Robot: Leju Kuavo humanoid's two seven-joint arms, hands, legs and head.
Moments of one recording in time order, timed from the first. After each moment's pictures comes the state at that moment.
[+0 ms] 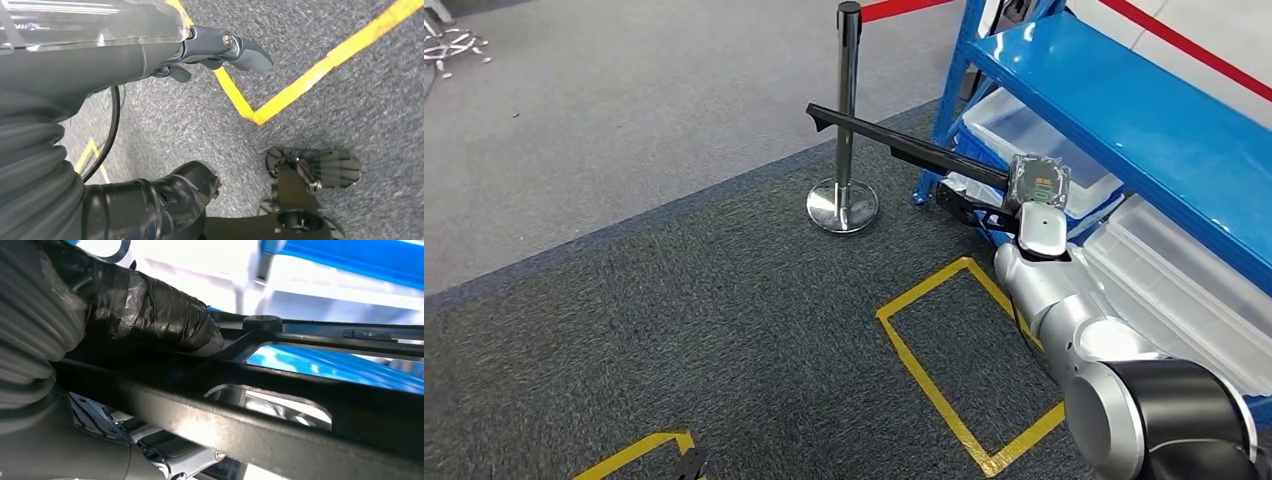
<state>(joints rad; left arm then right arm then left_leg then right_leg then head) -0.25 -0.23 1.43 -0.21 -1.57 0.06 -0.08 -1.09 0.02 0.12 -0.30 1.57 -0.37 0.15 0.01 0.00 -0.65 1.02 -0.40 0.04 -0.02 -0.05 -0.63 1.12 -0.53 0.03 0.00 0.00</state>
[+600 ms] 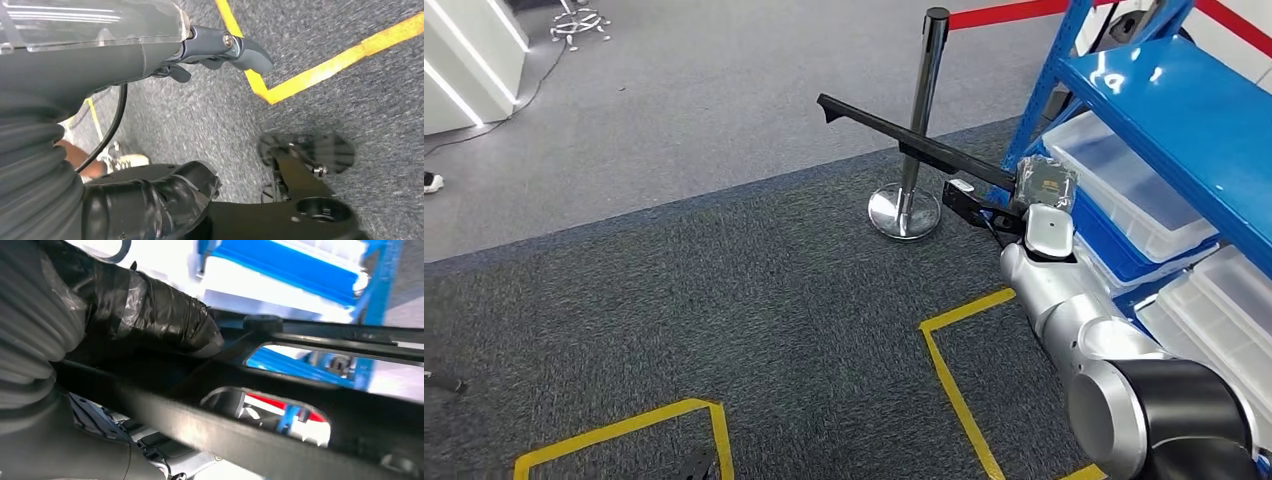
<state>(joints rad) -0.25 -0.23 1.43 -0.21 -1.57 0.06 -0.08 -1.08 0.01 0.10 -0.30 1.57 -0.37 0.15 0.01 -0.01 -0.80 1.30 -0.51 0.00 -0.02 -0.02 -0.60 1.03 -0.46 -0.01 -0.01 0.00</state>
